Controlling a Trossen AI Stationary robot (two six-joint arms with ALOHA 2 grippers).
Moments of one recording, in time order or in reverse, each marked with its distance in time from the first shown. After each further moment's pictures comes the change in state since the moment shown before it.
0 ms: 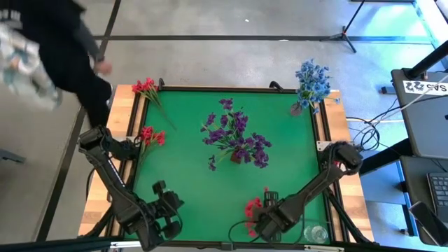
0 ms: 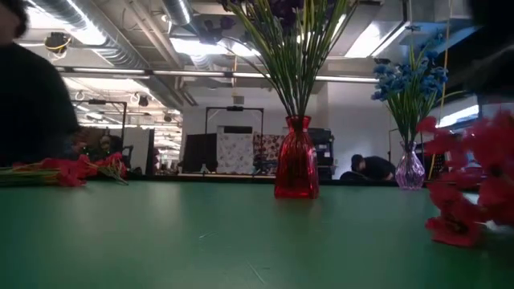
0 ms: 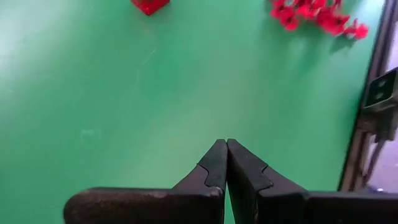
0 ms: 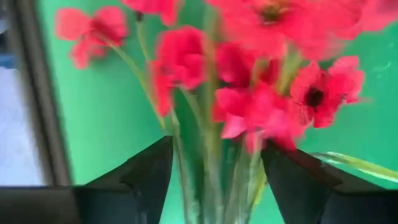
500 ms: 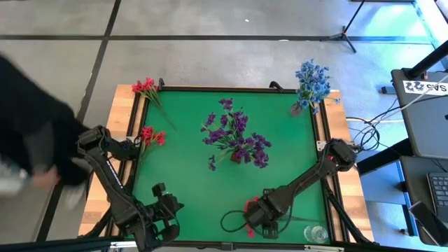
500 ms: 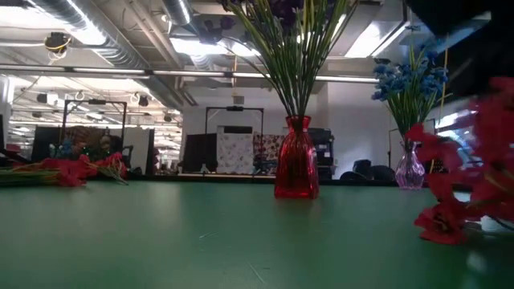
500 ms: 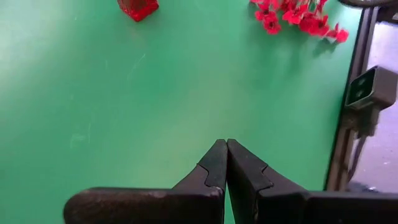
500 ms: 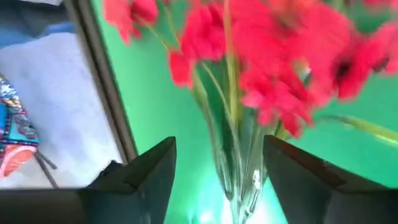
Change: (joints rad) left arm -0.026 0.000 0.000 0.032 -0.019 0.017; right arm -0.122 0.019 0.105 -0.144 -0.315 -0.044
